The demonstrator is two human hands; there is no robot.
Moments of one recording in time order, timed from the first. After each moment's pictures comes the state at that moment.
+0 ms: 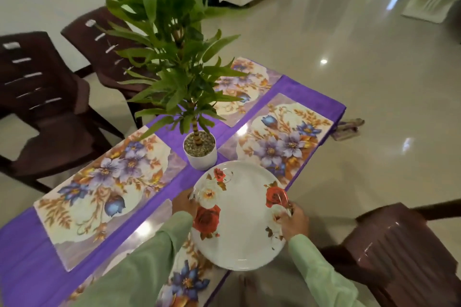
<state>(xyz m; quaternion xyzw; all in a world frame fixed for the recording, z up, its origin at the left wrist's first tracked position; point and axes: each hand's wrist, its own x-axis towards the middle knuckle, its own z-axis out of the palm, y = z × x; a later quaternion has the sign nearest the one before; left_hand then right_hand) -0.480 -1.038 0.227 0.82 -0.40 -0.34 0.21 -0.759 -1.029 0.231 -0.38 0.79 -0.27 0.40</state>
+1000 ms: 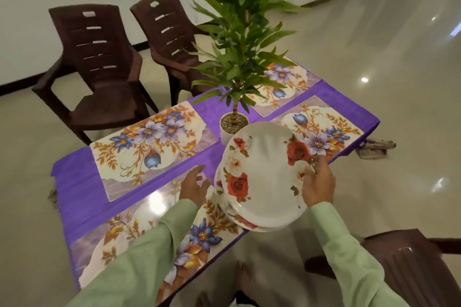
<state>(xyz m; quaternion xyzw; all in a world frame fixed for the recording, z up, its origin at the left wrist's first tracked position) -0.460 -0.944 0.261 0.77 -0.34 -0.36 0.40 -0.744 -1.035 0.331 -0.57 0.69 -0.34 0.29</state>
